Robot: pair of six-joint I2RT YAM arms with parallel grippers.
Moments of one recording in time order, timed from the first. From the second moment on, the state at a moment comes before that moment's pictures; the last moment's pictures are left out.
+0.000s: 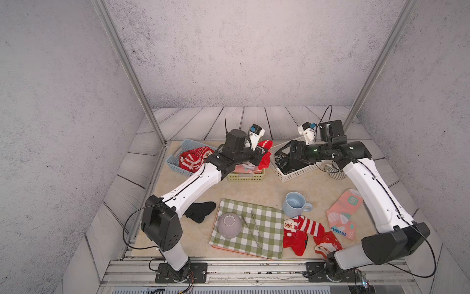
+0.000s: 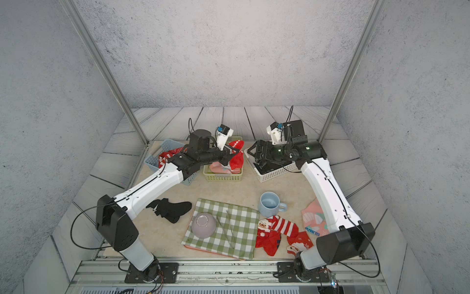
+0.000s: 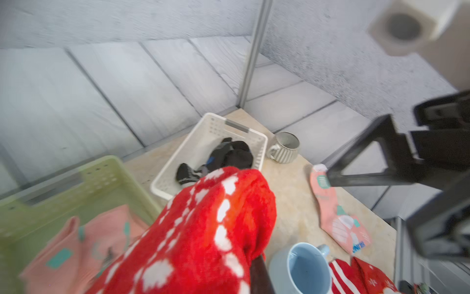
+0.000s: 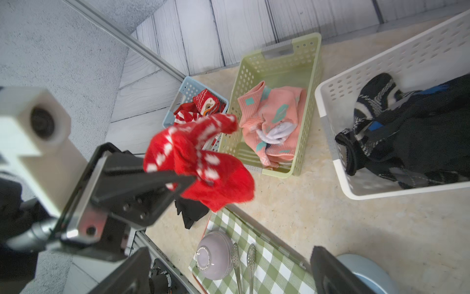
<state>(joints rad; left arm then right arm) -0.60 1.66 1.54 -0.26 0.32 -0.16 0.26 1.46 1.69 -0.97 -0.53 0.39</state>
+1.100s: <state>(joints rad) -0.04 2.24 1.92 -0.79 0.07 -0.17 0.14 1.45 1.60 -0.99 -0.46 0.36</state>
